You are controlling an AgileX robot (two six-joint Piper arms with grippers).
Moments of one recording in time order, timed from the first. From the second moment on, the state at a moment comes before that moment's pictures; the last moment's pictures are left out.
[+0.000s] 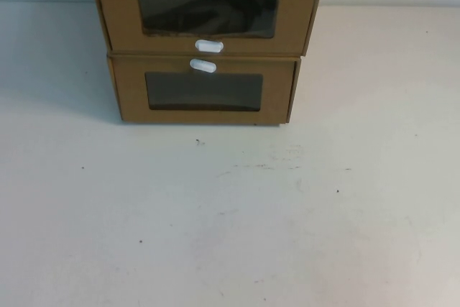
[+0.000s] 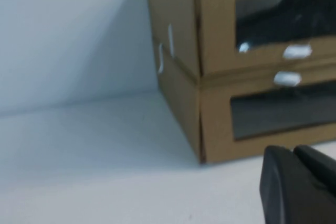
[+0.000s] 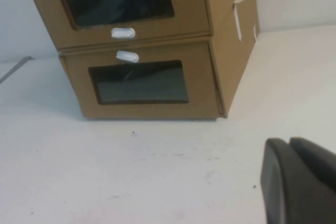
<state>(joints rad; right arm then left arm) 0.44 0.23 -0.12 0.20 0.04 0.01 -0.16 0.15 -0.12 -0.77 0.13 0.87</state>
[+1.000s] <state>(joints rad) 0.41 0.20 -0.02 0.14 0.11 -0.01 -0.16 0.15 0.03 -0.86 0.04 0.87</state>
